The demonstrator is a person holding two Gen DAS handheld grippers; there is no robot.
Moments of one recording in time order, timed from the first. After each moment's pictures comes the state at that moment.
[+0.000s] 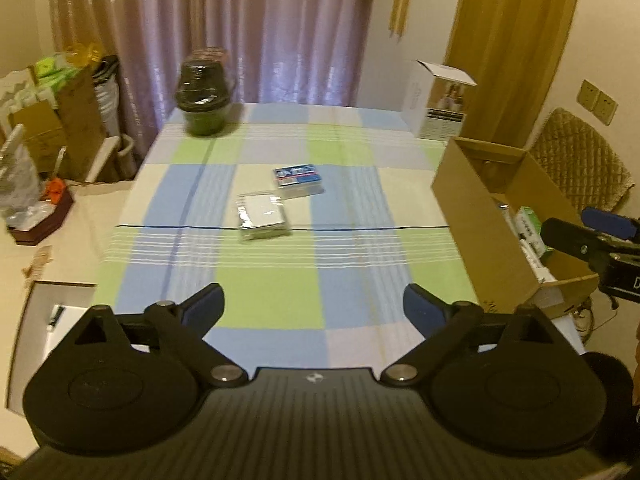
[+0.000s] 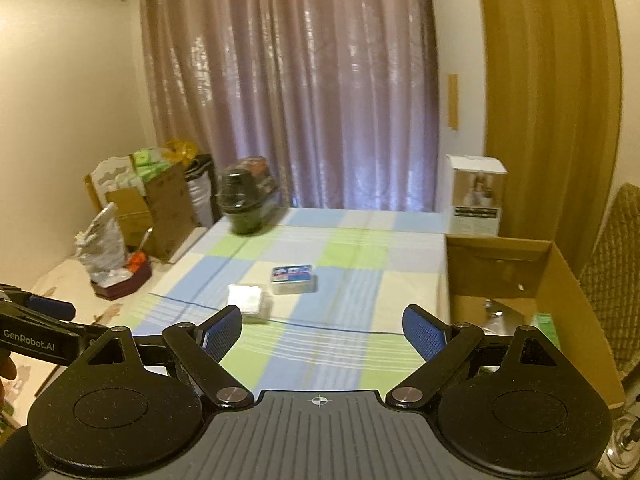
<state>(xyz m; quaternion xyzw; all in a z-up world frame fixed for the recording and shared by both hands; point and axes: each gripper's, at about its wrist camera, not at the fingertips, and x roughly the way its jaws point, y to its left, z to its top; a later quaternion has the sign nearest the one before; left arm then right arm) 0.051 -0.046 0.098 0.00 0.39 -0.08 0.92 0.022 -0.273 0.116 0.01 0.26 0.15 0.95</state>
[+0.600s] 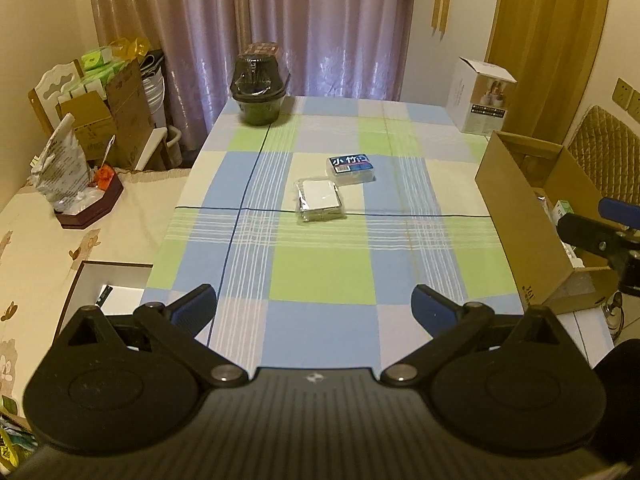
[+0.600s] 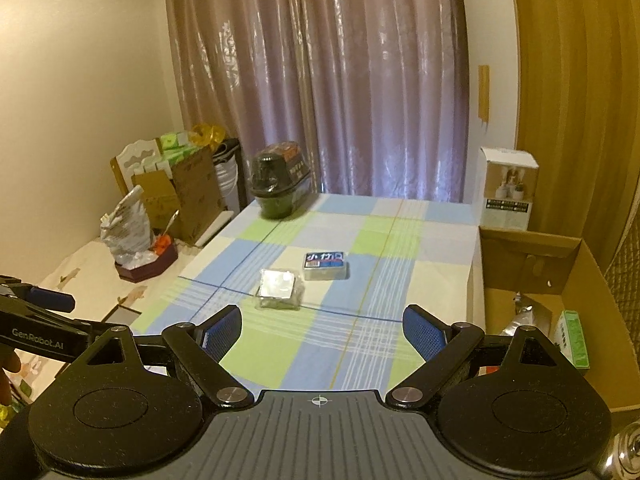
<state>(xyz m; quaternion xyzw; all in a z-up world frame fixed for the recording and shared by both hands) 0.024 -0.024 0.105 0.01 0.40 -0.02 0.92 0.022 -0.258 0.112 0.01 0.28 0.19 0.94</state>
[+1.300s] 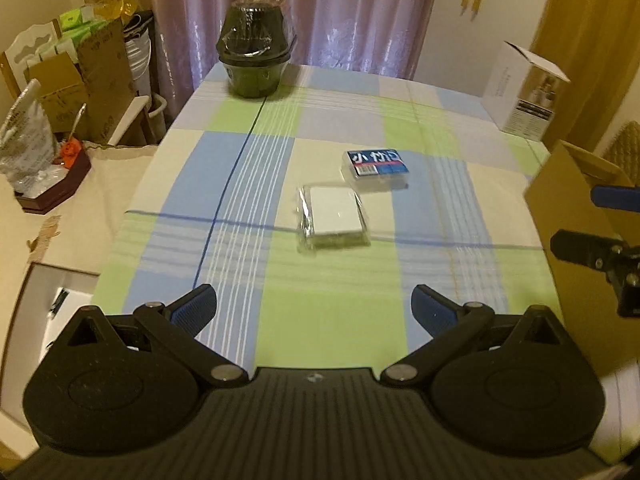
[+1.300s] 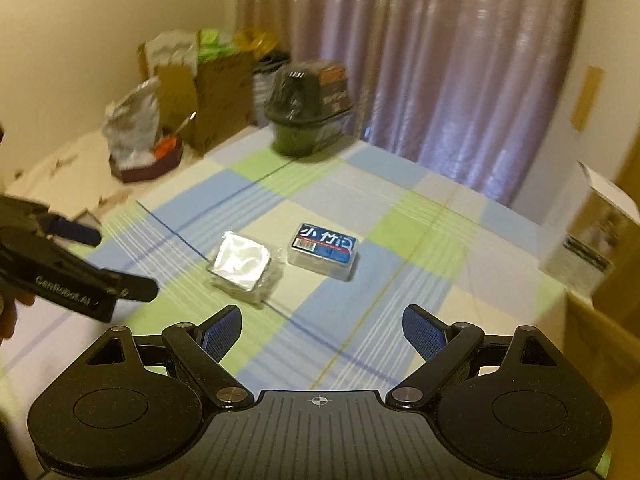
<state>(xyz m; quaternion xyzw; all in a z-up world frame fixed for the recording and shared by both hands) 0.193 -0.006 0.005 -0.03 0.44 -0.02 0.90 0.220 -0.205 0.025 -0.16 0.35 0.27 0.88</state>
